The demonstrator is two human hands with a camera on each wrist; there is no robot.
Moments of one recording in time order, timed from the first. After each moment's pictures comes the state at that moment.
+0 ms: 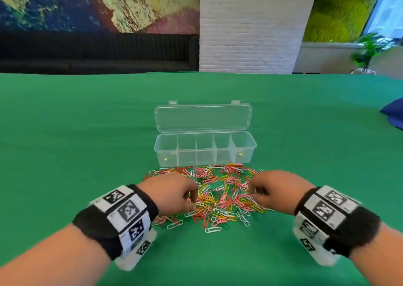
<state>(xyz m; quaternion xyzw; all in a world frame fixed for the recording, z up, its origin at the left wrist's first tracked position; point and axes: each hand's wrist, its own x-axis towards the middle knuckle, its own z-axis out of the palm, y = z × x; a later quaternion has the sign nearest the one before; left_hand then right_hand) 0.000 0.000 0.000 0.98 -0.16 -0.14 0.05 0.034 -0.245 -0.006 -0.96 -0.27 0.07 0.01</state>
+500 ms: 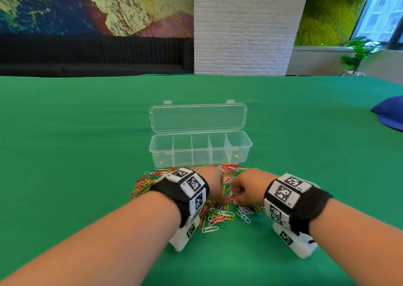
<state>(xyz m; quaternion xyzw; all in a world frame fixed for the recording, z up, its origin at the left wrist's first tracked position) 0.053 -0.075 -0.022 0.98 -0.13 -0.17 0.04 0.056 -0.211 -0.024 -0.96 -0.24 0.15 -0.01</state>
